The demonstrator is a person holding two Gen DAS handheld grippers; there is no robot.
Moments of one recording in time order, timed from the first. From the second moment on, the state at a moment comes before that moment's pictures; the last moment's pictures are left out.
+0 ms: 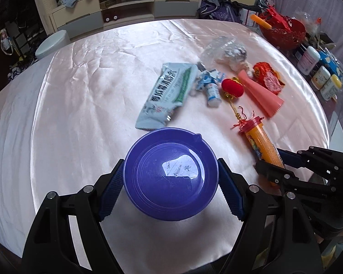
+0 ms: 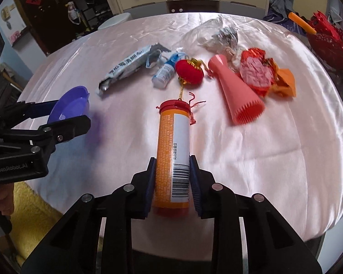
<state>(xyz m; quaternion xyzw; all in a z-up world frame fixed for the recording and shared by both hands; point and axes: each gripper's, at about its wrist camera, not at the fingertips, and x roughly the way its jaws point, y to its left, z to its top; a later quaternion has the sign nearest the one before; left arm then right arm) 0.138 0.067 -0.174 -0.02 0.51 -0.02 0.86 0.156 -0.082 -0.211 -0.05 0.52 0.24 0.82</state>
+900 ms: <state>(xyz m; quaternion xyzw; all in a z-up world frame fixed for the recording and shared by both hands) 0.001 -0.036 -0.246 0.04 0.60 -0.15 0.79 0.013 -0.193 -0.248 0.06 0.59 0.16 0.79</state>
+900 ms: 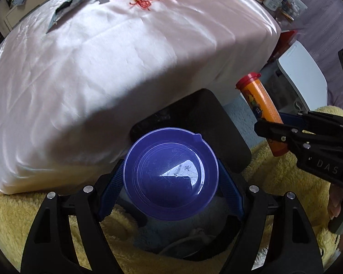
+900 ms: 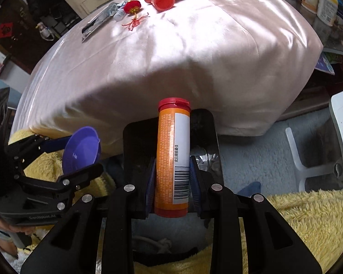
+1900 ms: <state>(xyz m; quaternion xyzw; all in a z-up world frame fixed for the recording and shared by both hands) 0.019 -0.012 -0.219 0.02 0.58 -0.14 0.80 0.046 -0.205 -0.213 0.10 0.55 0.14 0.82</state>
